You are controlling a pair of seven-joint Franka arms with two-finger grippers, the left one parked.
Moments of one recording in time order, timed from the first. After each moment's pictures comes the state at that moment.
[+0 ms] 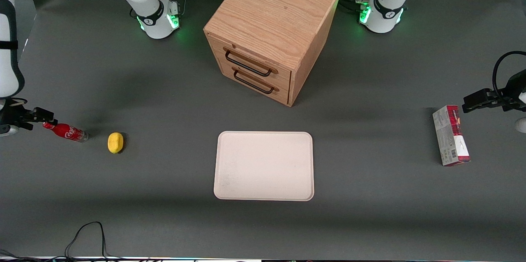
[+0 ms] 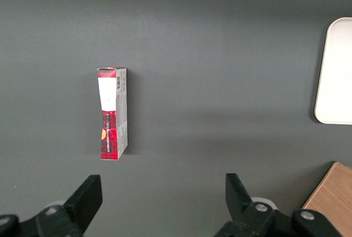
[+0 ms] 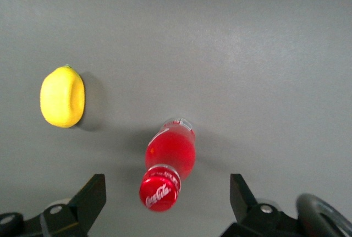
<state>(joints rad) -0.04 0.33 -0.48 -1.95 0.26 2.24 -0.80</state>
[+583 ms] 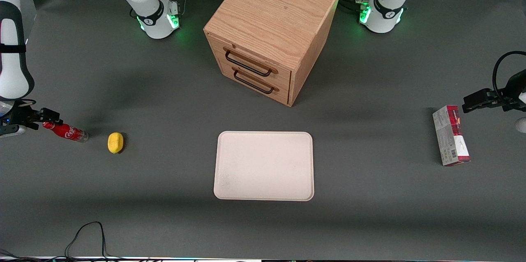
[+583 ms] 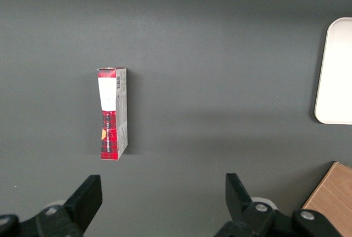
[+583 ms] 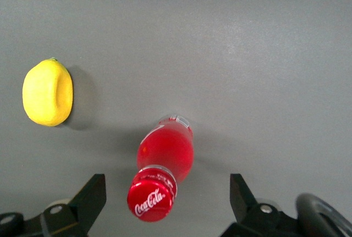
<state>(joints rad) -0.04 0.33 -0.48 -1.98 0.27 2.30 -0.81</state>
